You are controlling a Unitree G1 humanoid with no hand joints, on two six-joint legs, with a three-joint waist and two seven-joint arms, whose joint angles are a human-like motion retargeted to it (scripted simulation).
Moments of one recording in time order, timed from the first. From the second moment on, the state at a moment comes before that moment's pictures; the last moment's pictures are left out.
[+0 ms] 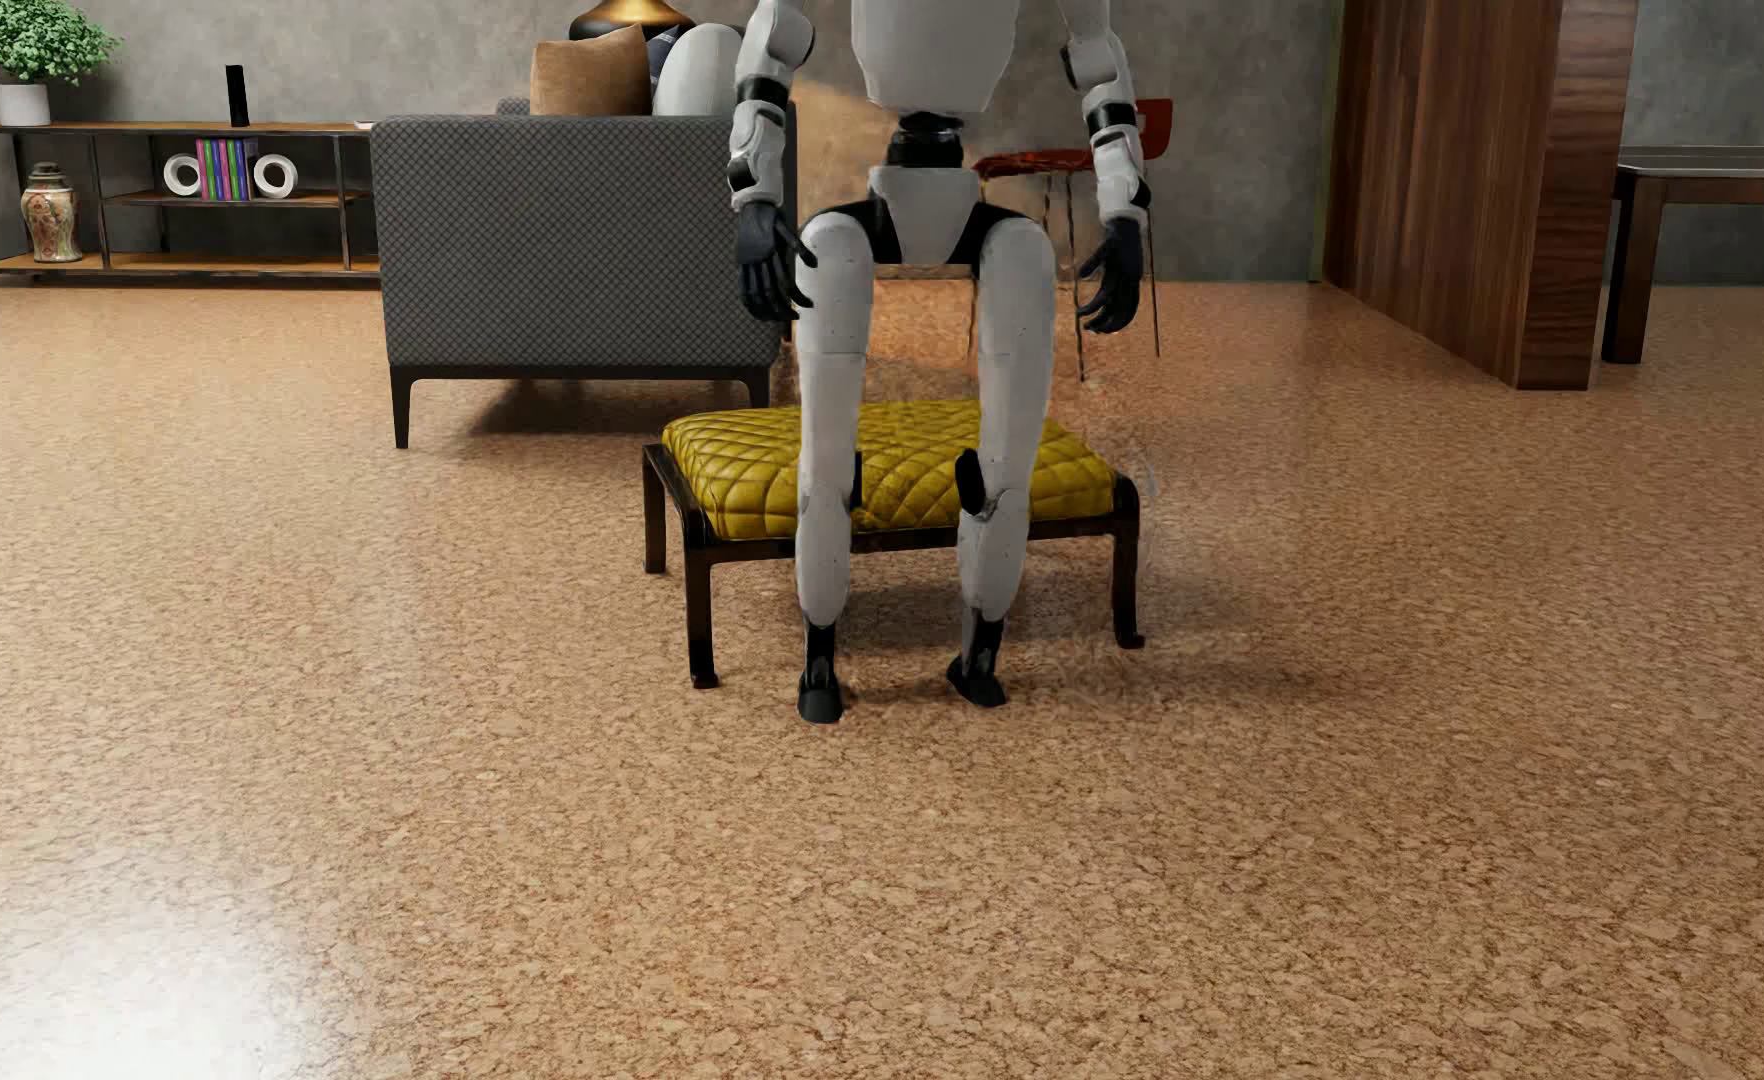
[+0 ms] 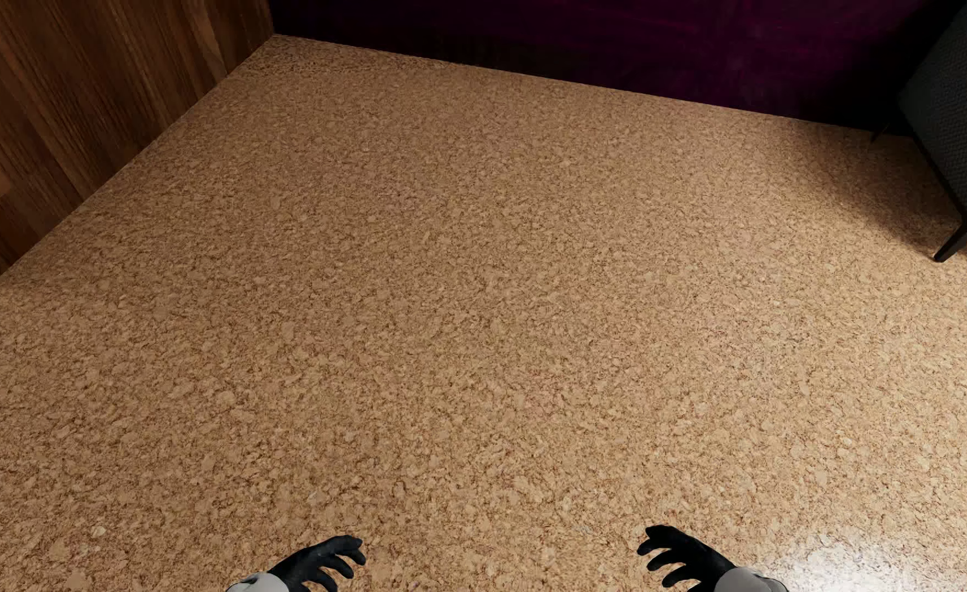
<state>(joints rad) 0.13 0.14 0.03 0.05 0.00 -0.03 0.14 -0.09 0.12 0.15 0.04 -0.10 -0.16 -0.11 0.03 0.36 -0.33 -0.01 0.09 -0.40 0.35 1.02 1.14 0.24 -0.15 -0.16 -0.15 -0.14 0.14</state>
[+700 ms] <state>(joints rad) 0.19 0.23 0.04 0.05 0.00 -0.03 0.12 -0.09 0.01 0.15 0.00 -0.01 -0.04 -0.14 0.00 0.34 -0.26 -0.01 0.09 -0.36 0.28 1.07 1.19 0.24 -0.14 -0.13 -0.13 -0.15 0.15</state>
